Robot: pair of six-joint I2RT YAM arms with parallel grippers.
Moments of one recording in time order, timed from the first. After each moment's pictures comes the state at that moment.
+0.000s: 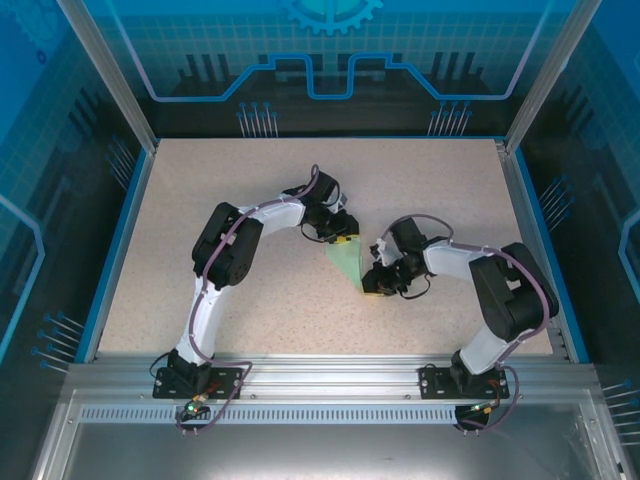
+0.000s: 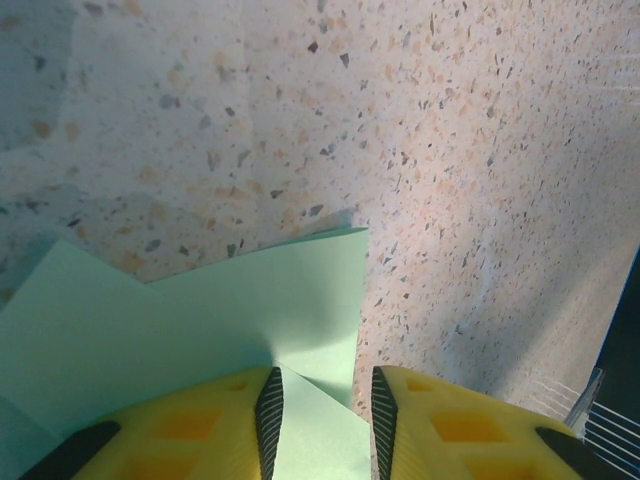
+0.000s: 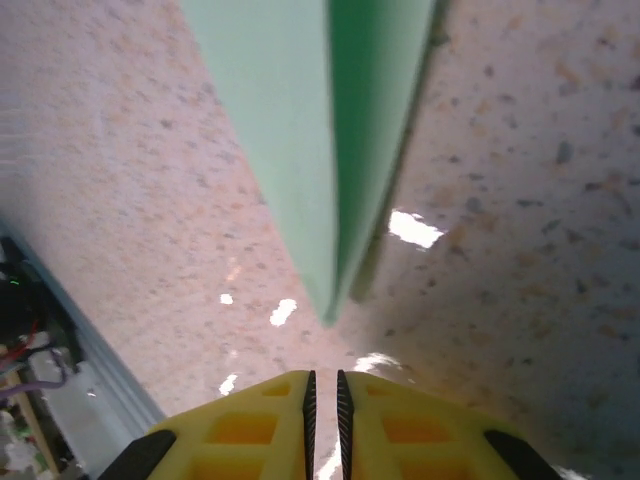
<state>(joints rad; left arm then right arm) -0.50 2.28 1.63 -0.40 0.57 -0.74 0.38 1.63 0.76 -0.42 -0.69 0.37</state>
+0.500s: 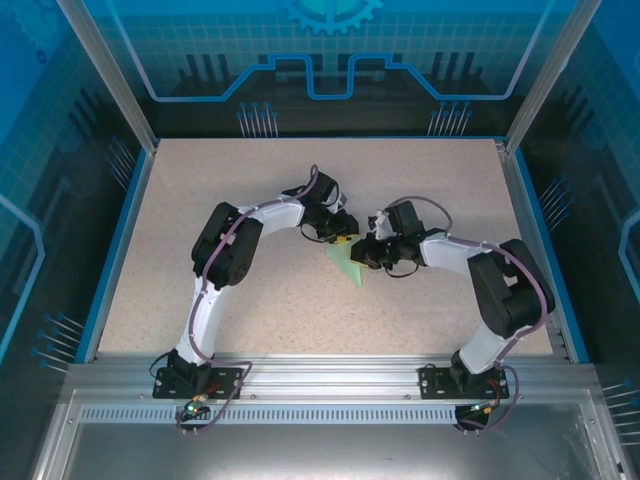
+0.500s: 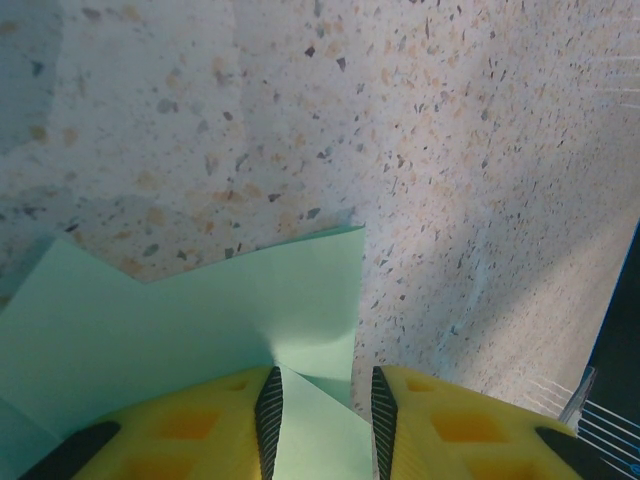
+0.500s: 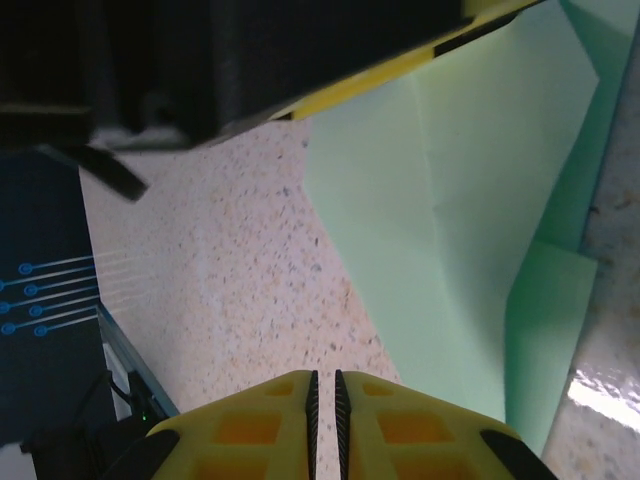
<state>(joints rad) -0.50 2.28 1.62 -0.39 0.58 -0.75 0.40 1.70 0.85 -0.12 -0.65 0.70</state>
